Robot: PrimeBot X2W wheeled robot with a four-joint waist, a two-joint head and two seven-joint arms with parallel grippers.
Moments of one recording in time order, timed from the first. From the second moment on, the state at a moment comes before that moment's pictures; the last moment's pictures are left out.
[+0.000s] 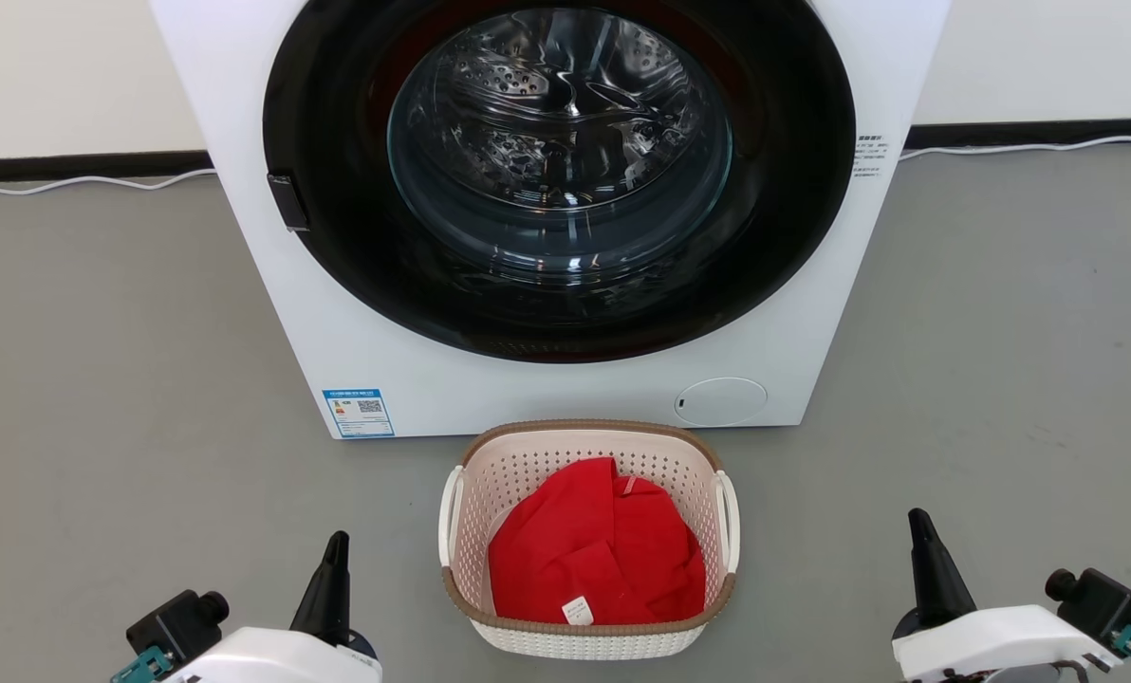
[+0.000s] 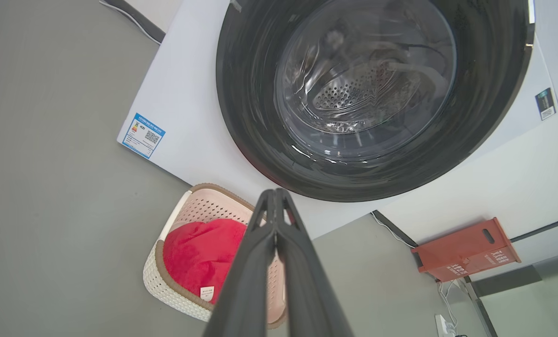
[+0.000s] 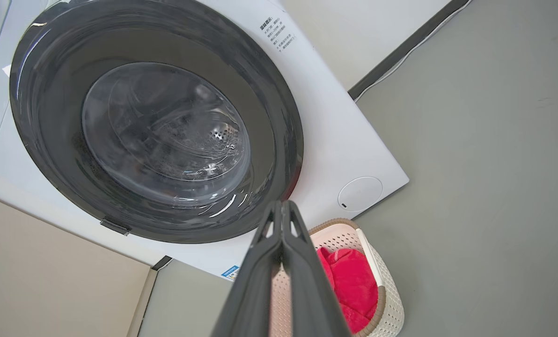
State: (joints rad) left arm -0.01 0.04 -0.06 0.32 -0.81 -0.07 -0.12; right arm -0.04 -0.05 -0.03 0.37 0.77 0.12 -0.12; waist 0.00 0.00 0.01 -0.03
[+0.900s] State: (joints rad) left arm -0.03 0.04 -0.02 0.30 -1.07 -0.08 -0.04; right arm -0.05 -0.05 -0.06 0.34 1.04 0.12 -0.05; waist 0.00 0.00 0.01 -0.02
